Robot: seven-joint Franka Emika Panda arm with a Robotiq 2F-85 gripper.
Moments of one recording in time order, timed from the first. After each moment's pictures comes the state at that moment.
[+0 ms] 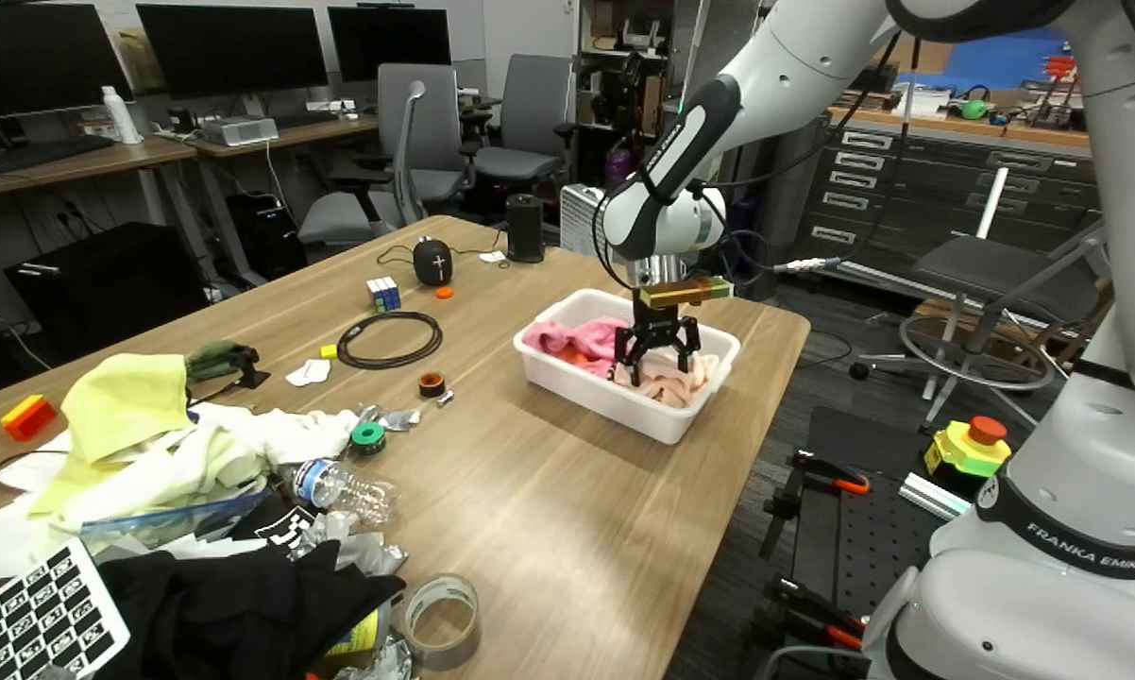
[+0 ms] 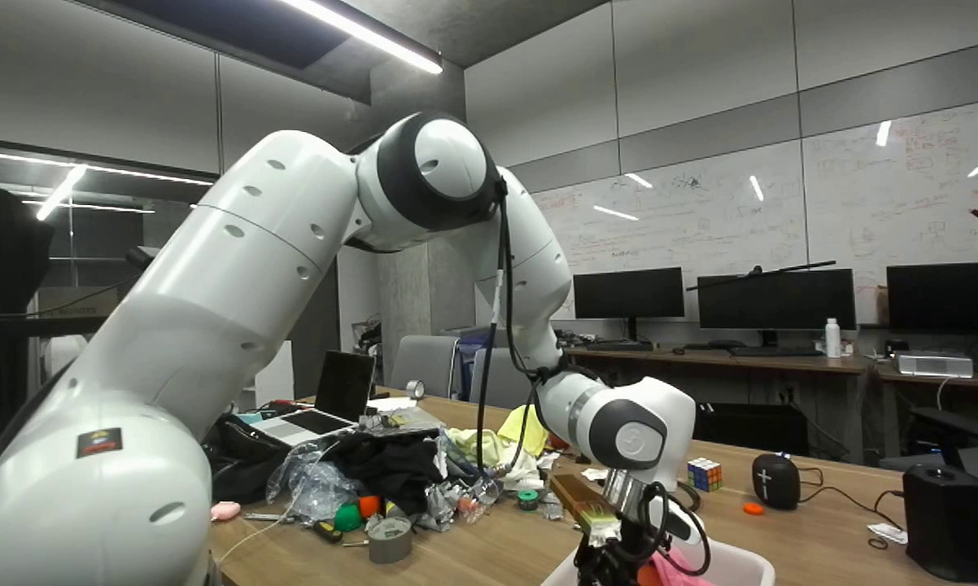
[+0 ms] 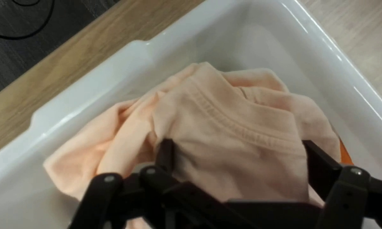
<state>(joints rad) -0.25 0.57 -0.14 -2.04 0.25 2.22 0.16</state>
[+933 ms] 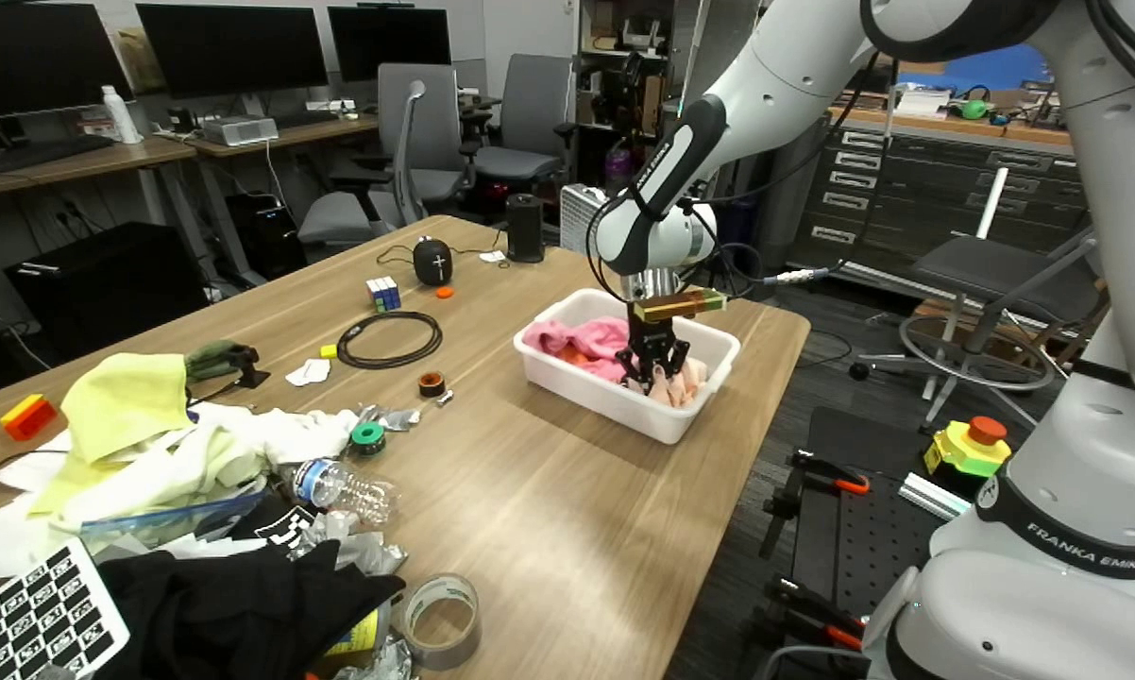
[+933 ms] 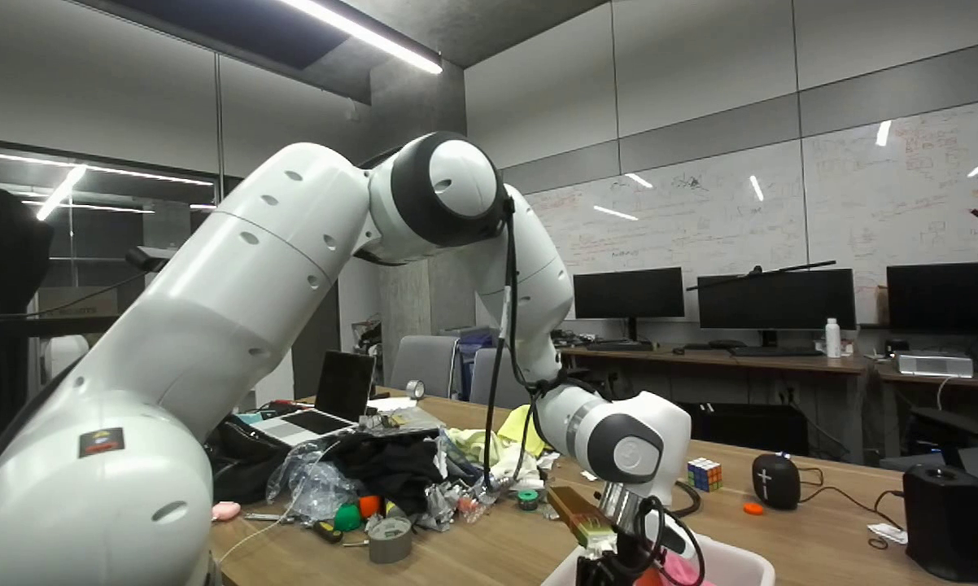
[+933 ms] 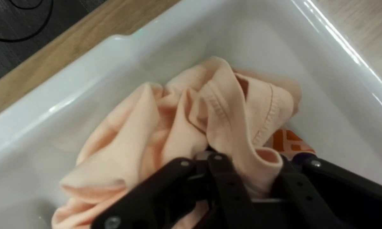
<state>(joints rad) -0.24 0.62 -0.14 -2.01 0.25 2.22 0.17</state>
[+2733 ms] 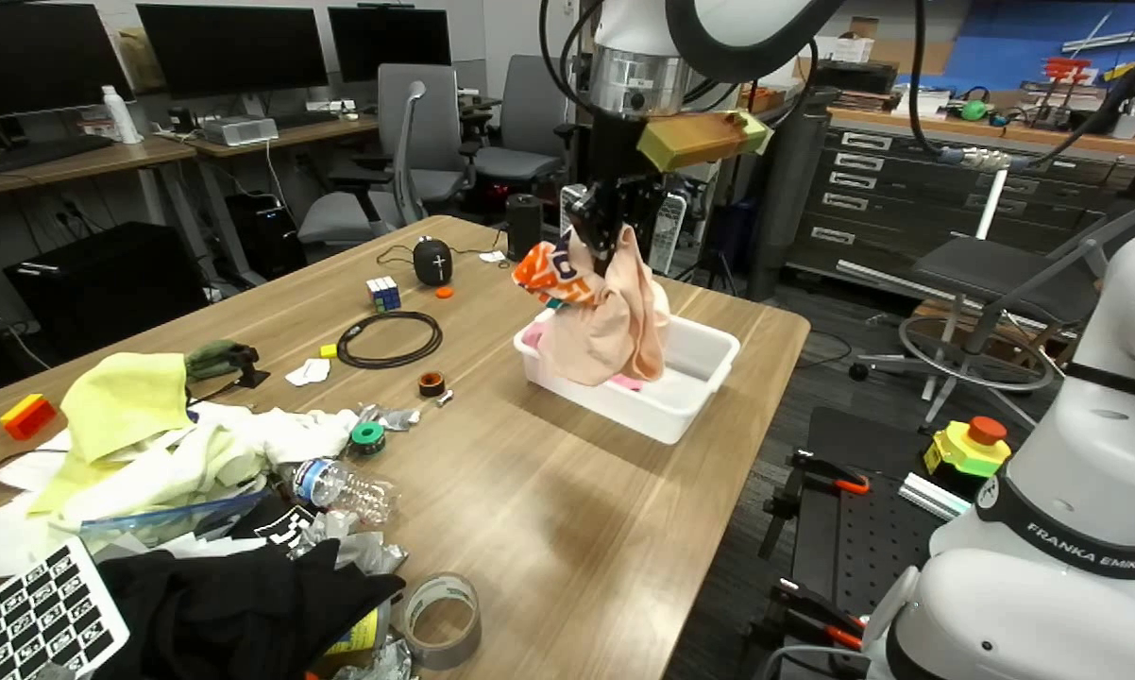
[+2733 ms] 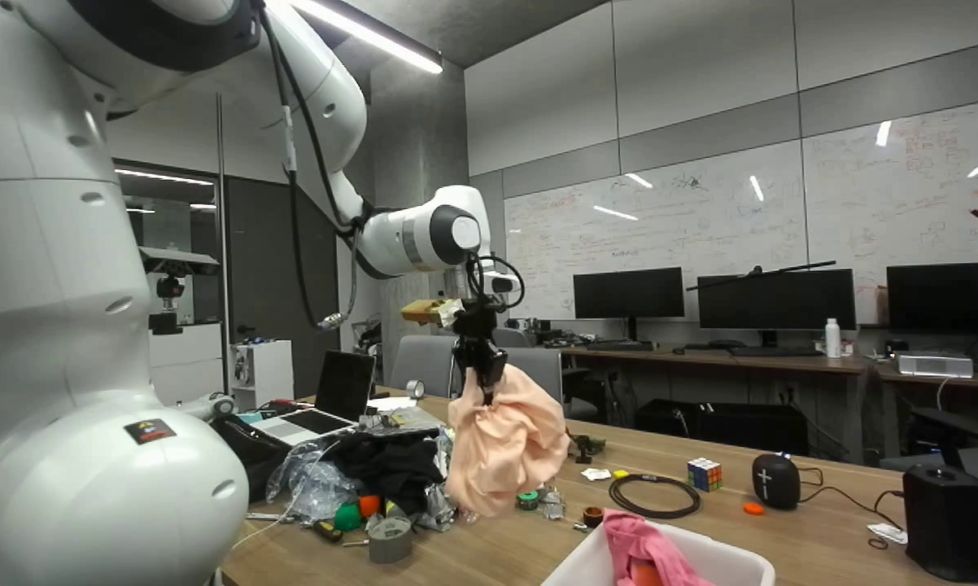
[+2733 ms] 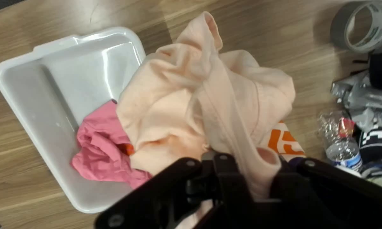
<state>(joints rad) -0.01 -0.22 0.09 -2.32 -0.07 2.20 0.47</state>
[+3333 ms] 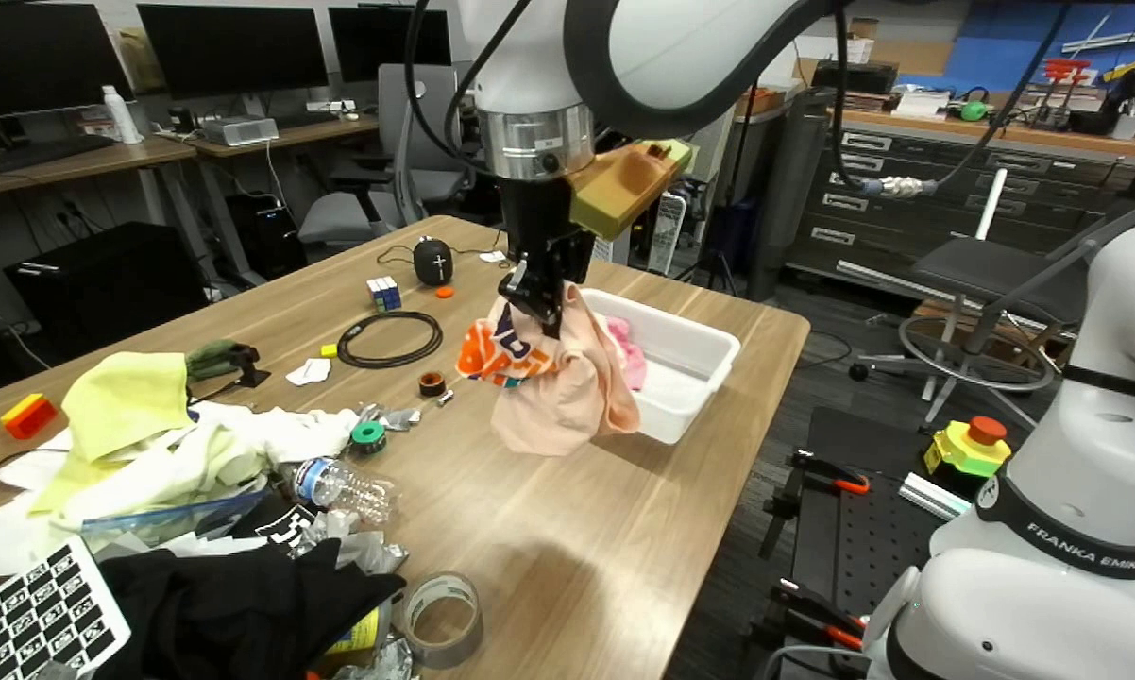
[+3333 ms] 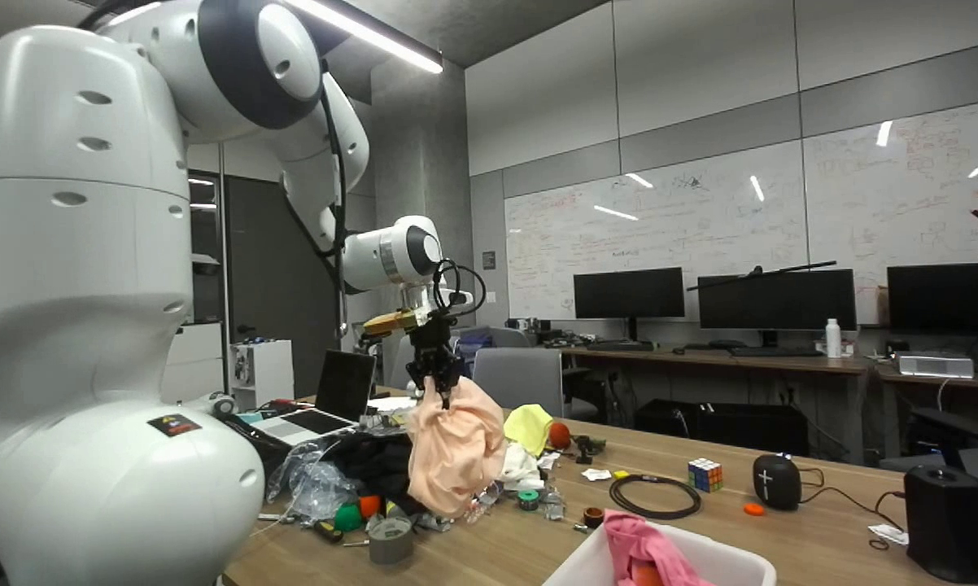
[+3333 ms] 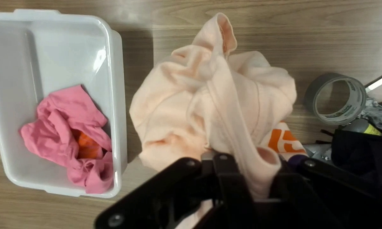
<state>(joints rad) 0.11 0.00 0.21 -2.12 -0.20 2.05 0.46</state>
